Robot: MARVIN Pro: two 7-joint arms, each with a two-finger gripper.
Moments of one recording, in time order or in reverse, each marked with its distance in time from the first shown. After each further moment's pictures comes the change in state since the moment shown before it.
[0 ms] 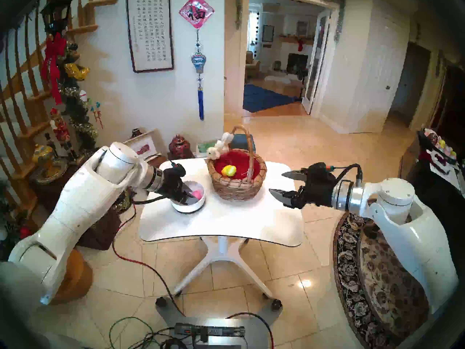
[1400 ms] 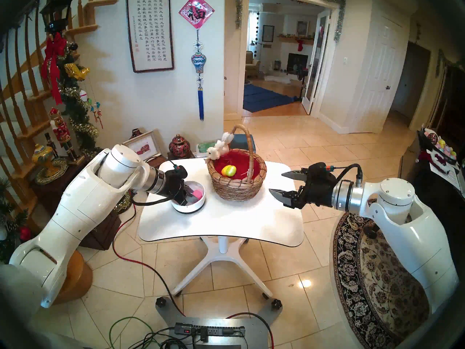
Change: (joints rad) left arm 0.035 0.001 -0.009 -0.053 0.037 -0.013 0.026; right arm 0.000 0.002 -0.001 0.000 0.001 -0.001 -0.001
